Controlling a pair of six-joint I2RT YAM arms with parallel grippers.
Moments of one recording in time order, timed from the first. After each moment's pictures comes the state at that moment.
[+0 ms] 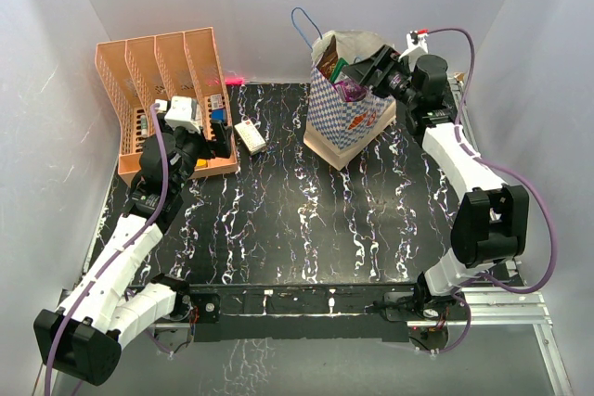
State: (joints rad) left arm -0.32 0.93 0.82 0.02 -0.07 -0.08; right arm 0.12 1.59 1.33 0.22 -0.47 0.76
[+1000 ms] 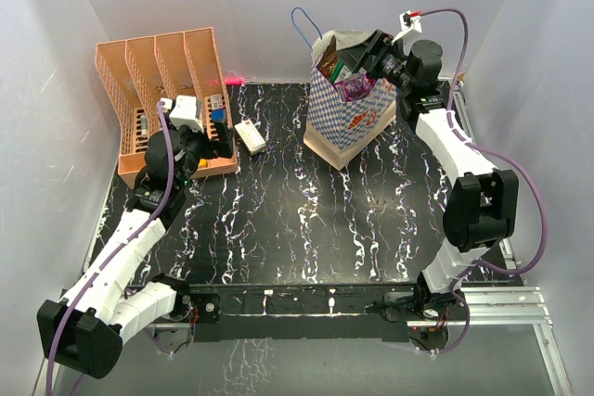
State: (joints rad) left arm -0.32 0.97 0.82 0.02 -0.07 -0.09; right arm 0.14 1.70 1.49 0.28 -0.50 0.66
